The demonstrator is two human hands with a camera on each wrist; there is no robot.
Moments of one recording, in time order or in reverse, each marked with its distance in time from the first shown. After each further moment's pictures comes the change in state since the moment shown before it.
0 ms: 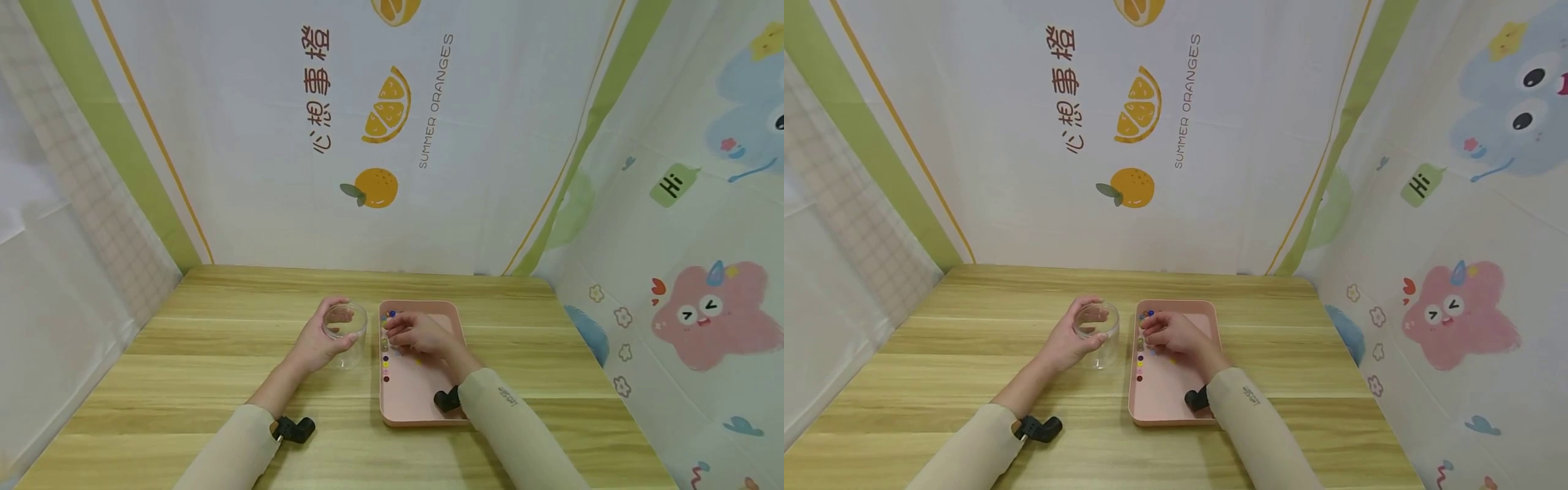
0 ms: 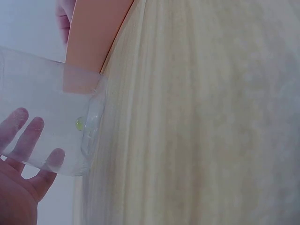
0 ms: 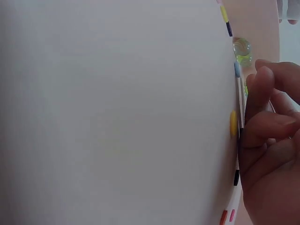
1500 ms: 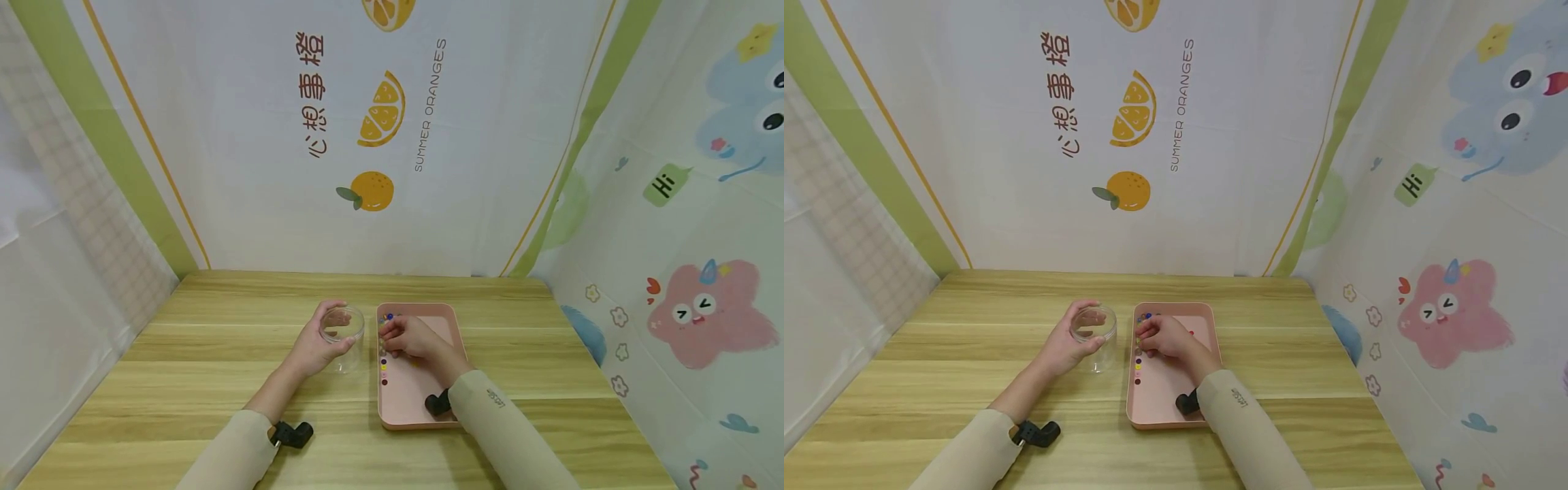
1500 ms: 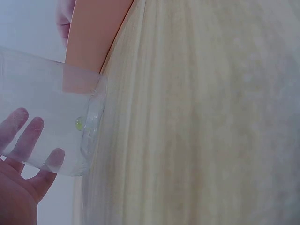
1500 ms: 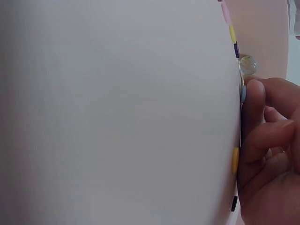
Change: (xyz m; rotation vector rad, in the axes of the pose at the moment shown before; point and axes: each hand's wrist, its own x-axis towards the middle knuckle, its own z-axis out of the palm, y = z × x) left_hand -0.001 0.002 0.001 -0.009 0.006 -0.019; right_hand 0.012 0.003 0.012 -0.066 0.050 0.022
